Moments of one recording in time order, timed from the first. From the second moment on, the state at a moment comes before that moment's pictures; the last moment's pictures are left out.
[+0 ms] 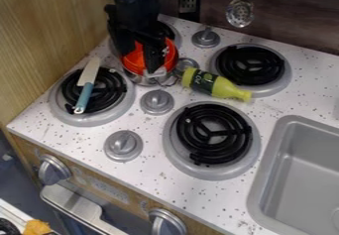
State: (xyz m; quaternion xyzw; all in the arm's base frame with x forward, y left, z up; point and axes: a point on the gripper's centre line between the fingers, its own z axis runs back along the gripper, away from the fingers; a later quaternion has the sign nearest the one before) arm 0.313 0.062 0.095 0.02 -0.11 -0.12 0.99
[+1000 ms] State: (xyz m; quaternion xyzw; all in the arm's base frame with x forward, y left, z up) arm 0.329 0.051 0.092 -0.02 -0.07 -0.48 0.87
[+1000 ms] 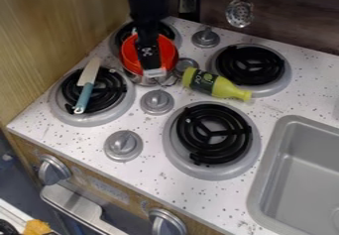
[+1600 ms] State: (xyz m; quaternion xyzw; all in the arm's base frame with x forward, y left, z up) arm 0.383 -0.004 0.087 0.06 -0.08 -0.49 0.87
